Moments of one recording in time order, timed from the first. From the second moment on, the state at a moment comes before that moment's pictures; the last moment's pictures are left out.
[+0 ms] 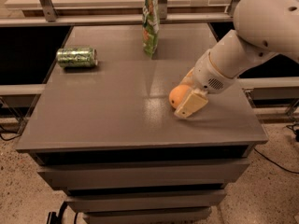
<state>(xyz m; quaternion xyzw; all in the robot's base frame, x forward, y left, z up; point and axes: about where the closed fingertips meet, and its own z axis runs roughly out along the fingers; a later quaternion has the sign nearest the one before) 0.519 -0.097 0.845 -0.62 0.75 0.12 0.22</state>
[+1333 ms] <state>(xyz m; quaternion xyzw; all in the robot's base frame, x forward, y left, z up) 0.626 -0.100 0.879 -0.55 0.75 0.22 0.28</state>
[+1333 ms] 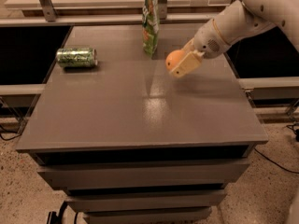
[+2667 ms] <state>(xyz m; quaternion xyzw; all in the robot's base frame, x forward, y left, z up) 0.719 -0.101 0.939 -0.49 0.72 0.19 0.46</state>
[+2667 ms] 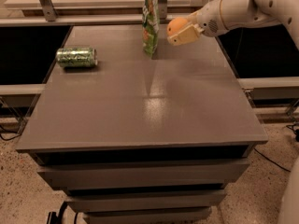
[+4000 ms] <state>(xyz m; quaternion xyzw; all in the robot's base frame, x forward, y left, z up) 0.726 -0.075 0.880 -0.49 0.69 0.19 0.50</state>
